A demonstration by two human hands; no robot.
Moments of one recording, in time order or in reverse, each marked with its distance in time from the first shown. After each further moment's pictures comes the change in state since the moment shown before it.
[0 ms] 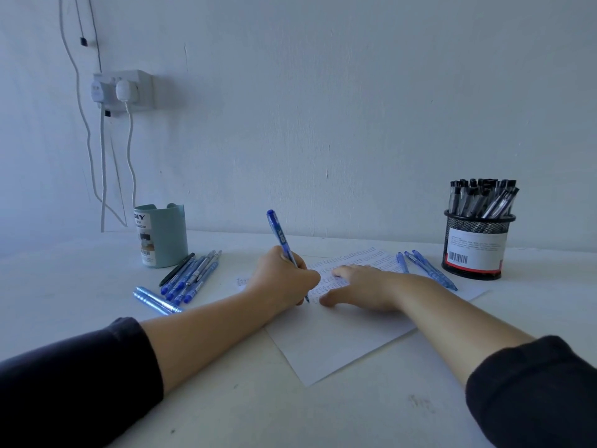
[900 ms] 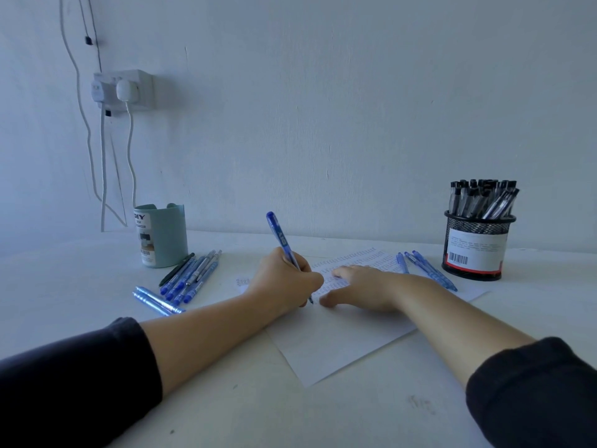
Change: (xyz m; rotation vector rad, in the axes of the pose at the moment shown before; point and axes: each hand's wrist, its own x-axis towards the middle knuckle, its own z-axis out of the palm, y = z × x) left_hand -0.006 0.004 0.000 0.044 -0.016 0.030; right_hand 0.004 0.002 0.001 0.000 -0.007 0.007
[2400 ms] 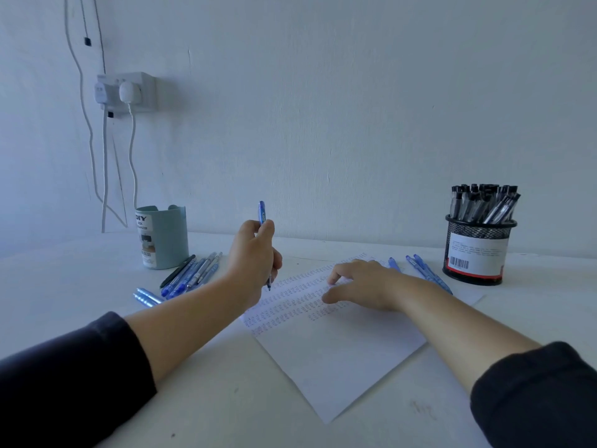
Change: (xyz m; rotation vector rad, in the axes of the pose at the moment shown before) left_hand 0.017 0.000 -0.030 -0.496 0.212 -0.111; right_hand -0.022 -0.008 -0.008 0.025 0.117 -0.034
